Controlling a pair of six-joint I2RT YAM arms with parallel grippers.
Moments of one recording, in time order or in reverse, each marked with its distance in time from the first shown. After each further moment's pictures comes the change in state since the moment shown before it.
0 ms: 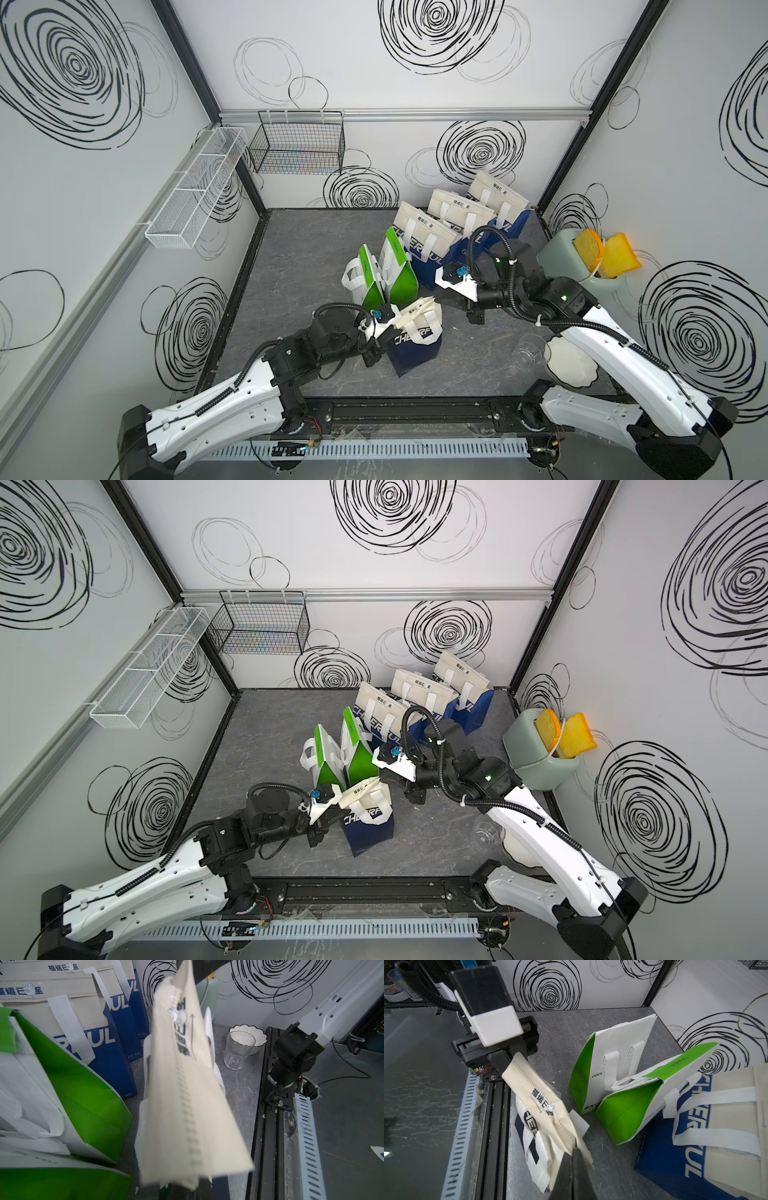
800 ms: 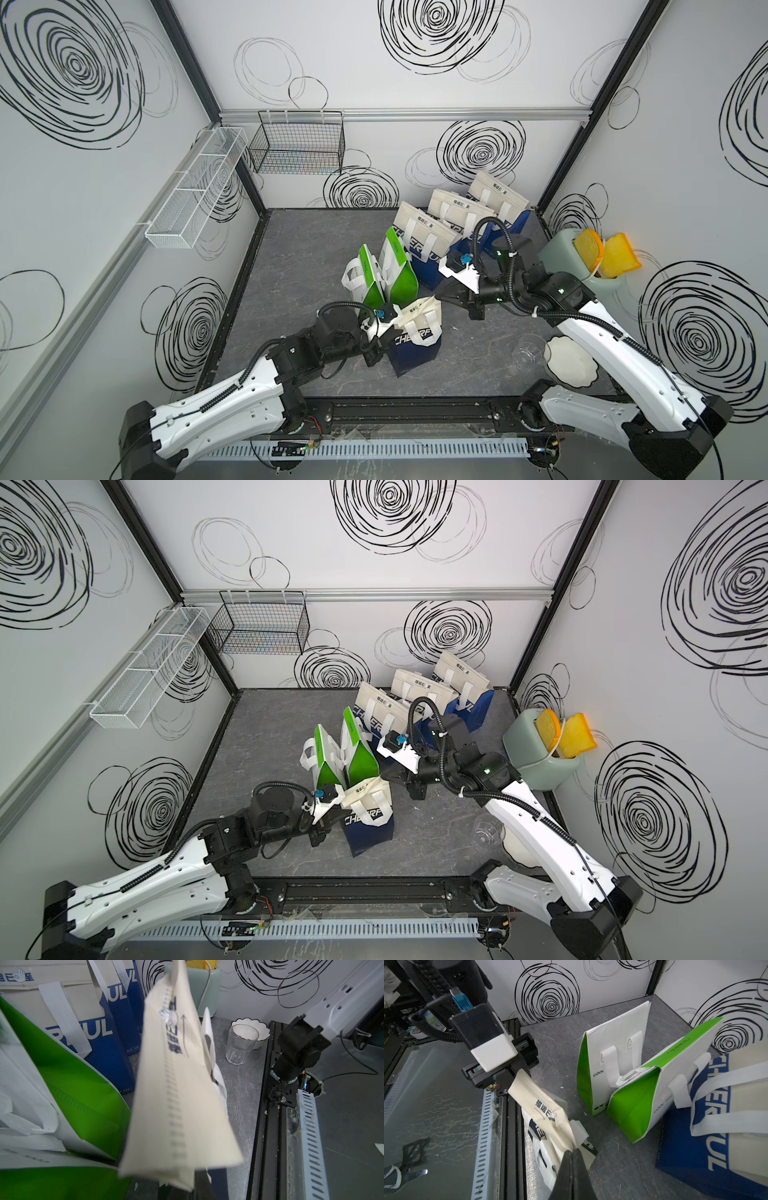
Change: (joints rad) left arm 0.000 0.029 0.000 -0.002 -0.002 0.000; right arm -0.069 0.024 0.001 0.005 -0.098 0.119
